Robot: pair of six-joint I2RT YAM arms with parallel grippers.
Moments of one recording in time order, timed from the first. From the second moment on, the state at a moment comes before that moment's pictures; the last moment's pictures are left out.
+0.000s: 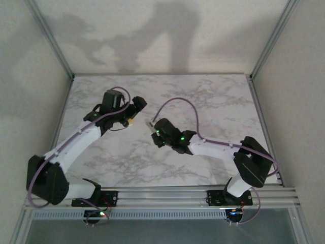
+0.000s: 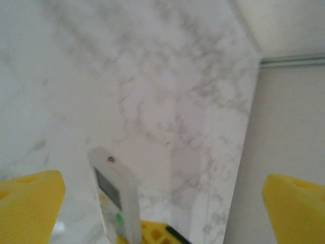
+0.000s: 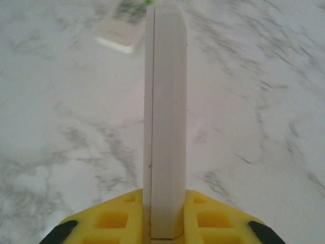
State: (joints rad) left arm -0.36 1.29 1.04 -0.36 0.24 -1.00; right arm 0.97 1.57 0.96 -0.14 0.18 0.28
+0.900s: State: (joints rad) left arm -0.36 0.82 0.66 -0.07 -0.03 -0.54; right arm 0.76 2.01 1.13 0.13 -0.02 0.85
